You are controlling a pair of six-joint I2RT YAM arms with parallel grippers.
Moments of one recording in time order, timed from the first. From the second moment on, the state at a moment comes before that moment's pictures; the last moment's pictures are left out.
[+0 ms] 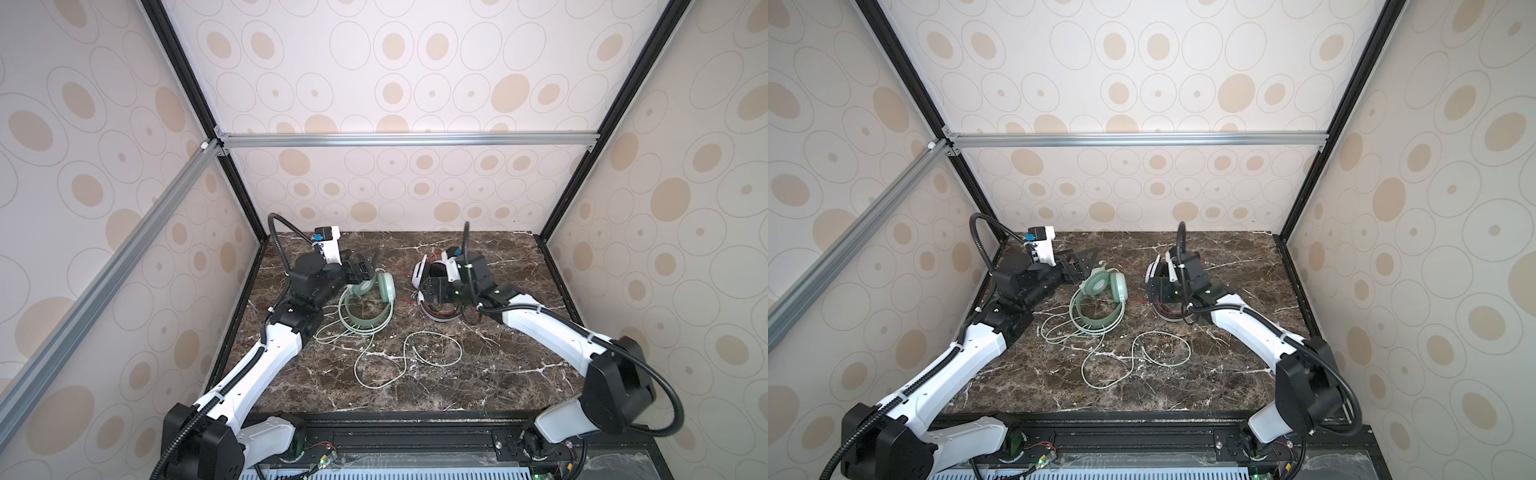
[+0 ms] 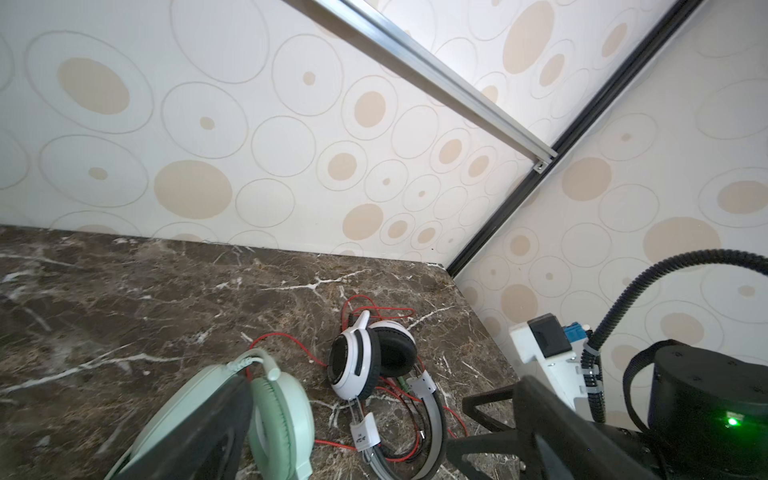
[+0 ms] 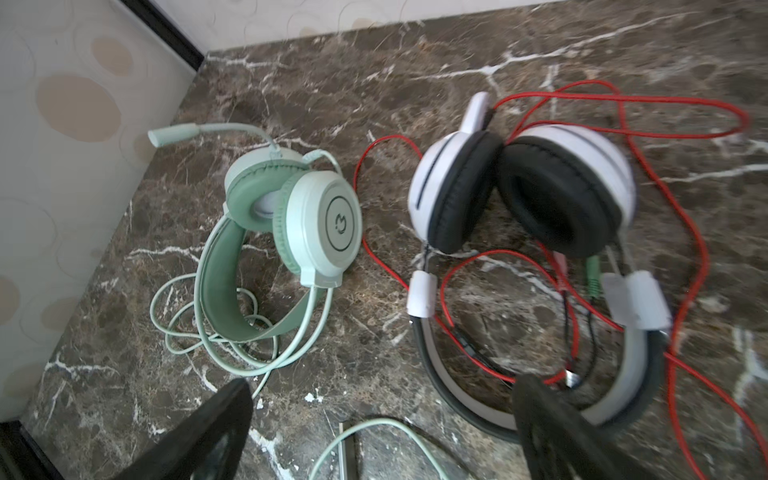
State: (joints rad) left arm -0.33 1.18 0.94 0.12 0.19 -0.52; right arm 0.55 1.54 1.17 -0.33 -0.08 0.38
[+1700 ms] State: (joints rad) left arm -0.25 1.11 0.71 0.15 0.26 -0.71; right arm 0.74 1.69 1.42 -0.48 0.24 0.33
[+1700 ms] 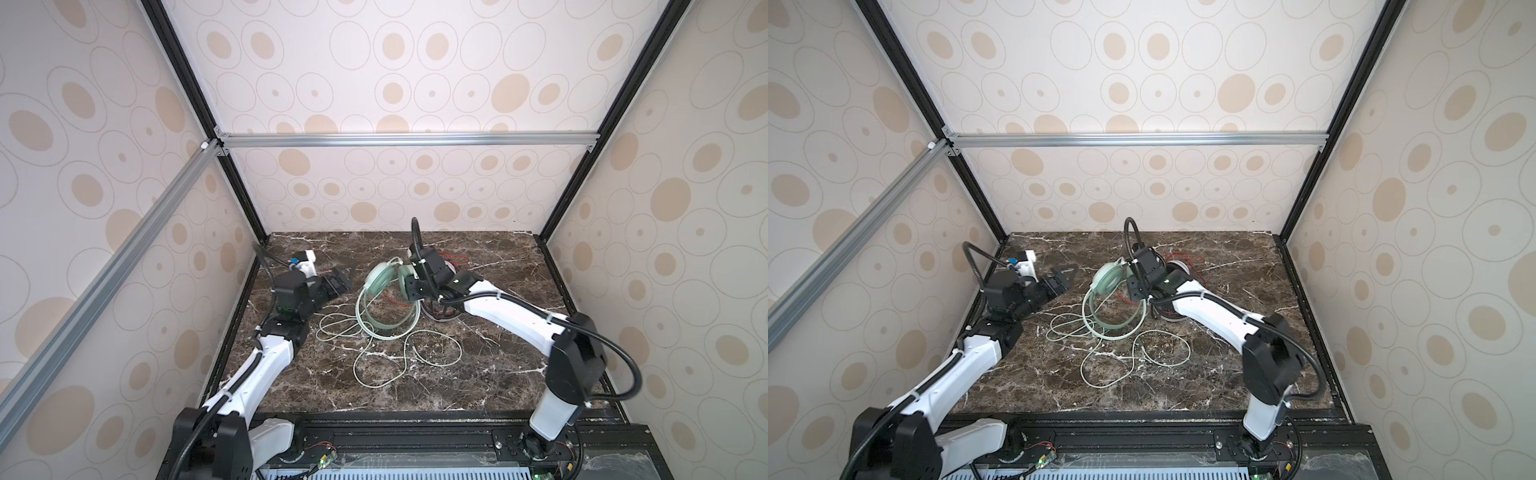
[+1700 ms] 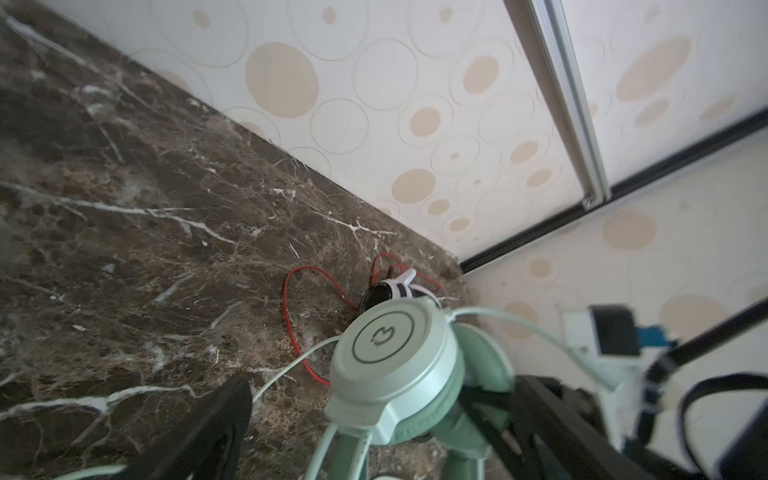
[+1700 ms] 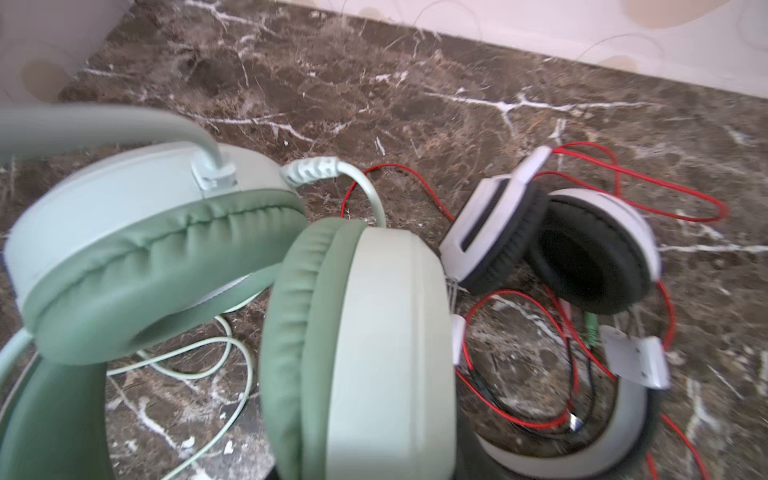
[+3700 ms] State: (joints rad) left arm -0.67 1.18 0.86 -0.44 0.03 -1.04; right arm 0.97 1.45 1.11 -0.18 0.91 0.46
